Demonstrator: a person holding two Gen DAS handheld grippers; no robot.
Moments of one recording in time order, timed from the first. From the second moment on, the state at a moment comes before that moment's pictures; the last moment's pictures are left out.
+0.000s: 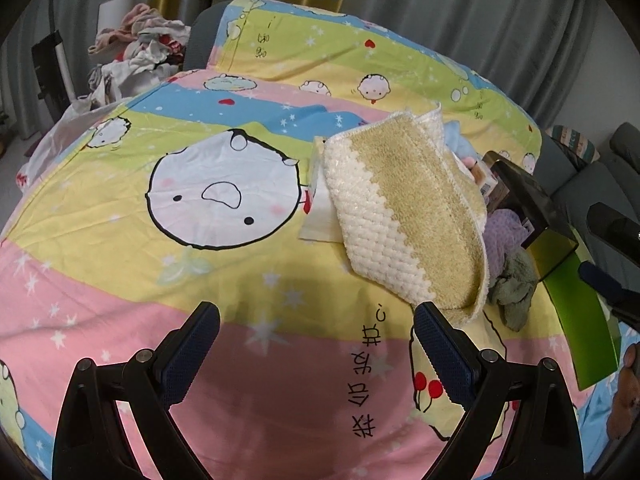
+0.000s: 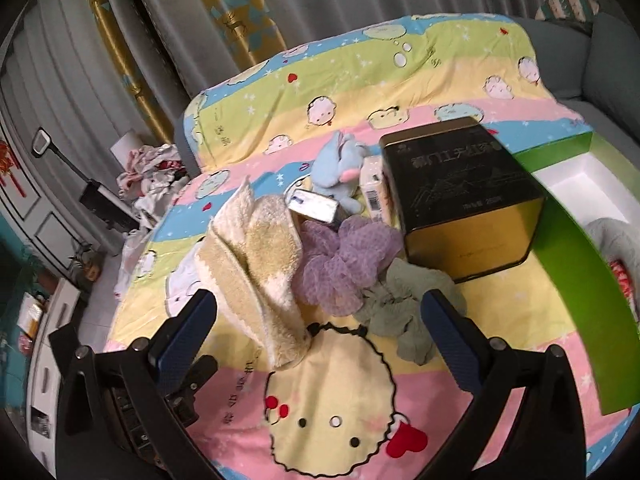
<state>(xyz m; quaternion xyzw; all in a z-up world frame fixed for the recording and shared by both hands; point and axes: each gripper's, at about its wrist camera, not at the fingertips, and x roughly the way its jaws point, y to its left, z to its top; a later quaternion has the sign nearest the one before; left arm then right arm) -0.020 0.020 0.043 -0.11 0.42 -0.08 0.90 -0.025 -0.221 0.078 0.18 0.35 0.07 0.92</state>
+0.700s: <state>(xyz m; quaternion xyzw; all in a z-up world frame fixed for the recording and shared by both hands) -0.012 0.052 0.042 -0.12 0.43 -0.02 0.90 0.039 -0.163 -0.003 0.20 0.44 0.16 0.86</state>
